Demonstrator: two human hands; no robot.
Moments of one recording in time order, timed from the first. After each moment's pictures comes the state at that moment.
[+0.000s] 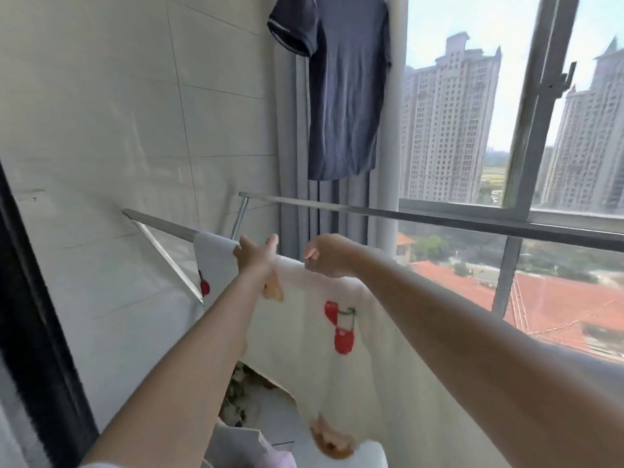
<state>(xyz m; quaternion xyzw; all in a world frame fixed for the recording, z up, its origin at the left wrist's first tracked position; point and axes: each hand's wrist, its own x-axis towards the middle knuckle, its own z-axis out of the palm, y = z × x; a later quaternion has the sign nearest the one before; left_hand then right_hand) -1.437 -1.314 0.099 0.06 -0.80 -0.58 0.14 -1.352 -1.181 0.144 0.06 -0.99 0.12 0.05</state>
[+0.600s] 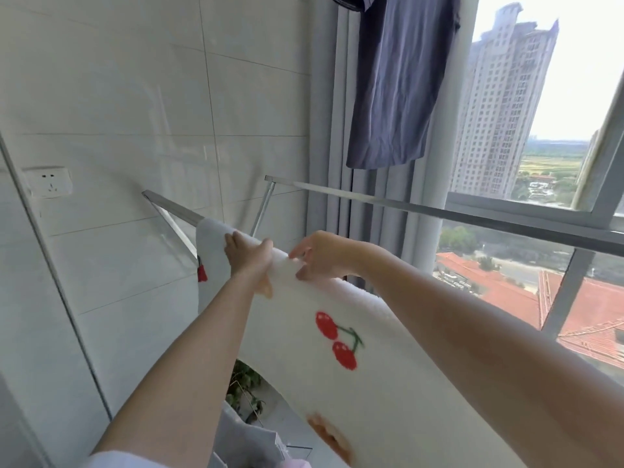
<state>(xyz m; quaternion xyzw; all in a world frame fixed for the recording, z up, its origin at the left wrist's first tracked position) -1.566 -1.380 0.072 0.11 -0.82 -0.53 0.16 -1.465 -1.235 0.144 0.11 -0.97 0.20 -0.04</state>
